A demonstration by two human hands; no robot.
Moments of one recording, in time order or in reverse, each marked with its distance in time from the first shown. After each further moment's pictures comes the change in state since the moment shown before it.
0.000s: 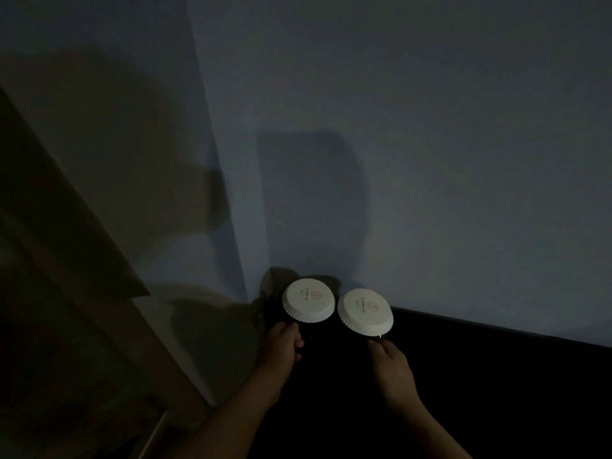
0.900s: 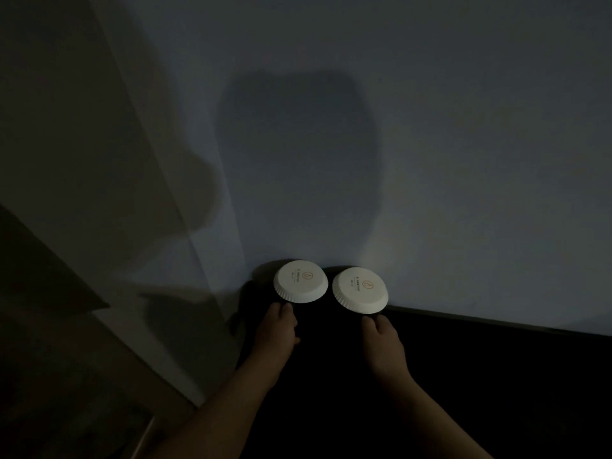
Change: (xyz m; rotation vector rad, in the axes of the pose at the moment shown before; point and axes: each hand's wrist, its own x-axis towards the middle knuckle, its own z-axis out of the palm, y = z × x) left_hand 0.053 0.012 0.033 0.149 0.059 0.076; right_hand 0.054 -0.015 0.000 -0.024 0.075 -0.073
